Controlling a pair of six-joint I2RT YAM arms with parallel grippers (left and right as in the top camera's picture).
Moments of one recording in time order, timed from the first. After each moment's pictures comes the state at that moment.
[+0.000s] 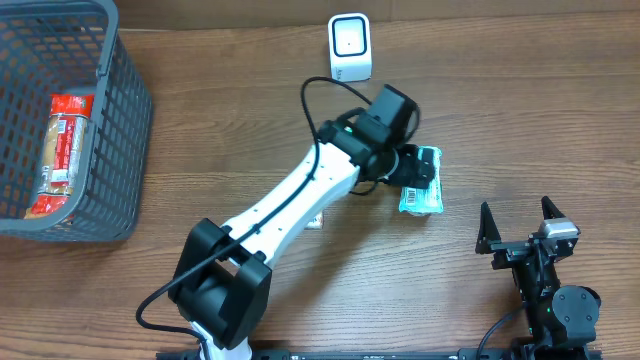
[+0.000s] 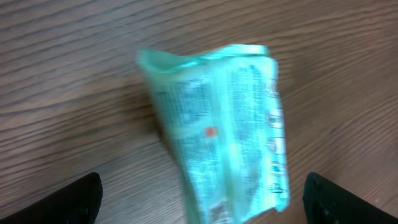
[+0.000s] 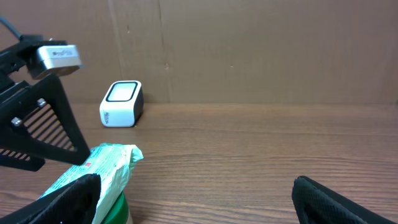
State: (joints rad) left arm -0.69 1.88 1.55 -0.76 0.21 -0.50; right arm 0.06 0.01 0.02 -0.03 -0.05 0.04
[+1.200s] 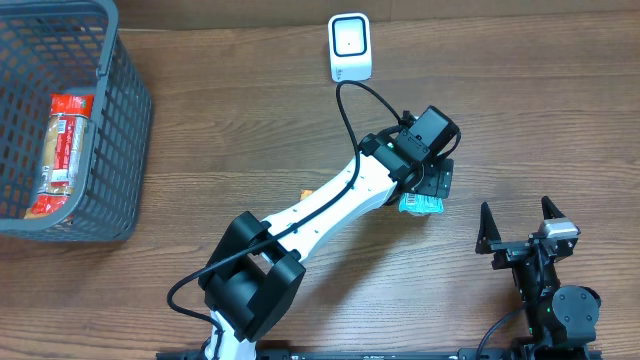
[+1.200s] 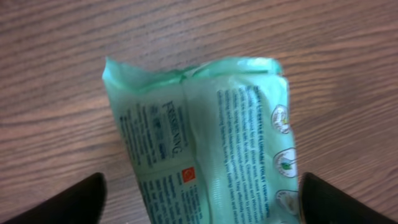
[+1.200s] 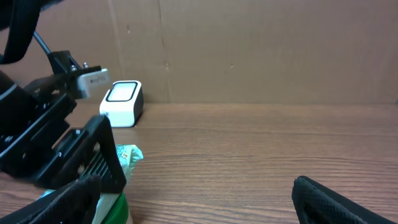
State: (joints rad) left arm -0.80 1.98 1.60 -0.74 -0.03 -0.61; right arm 0.06 0.01 0.02 -0.03 -0.05 0.04
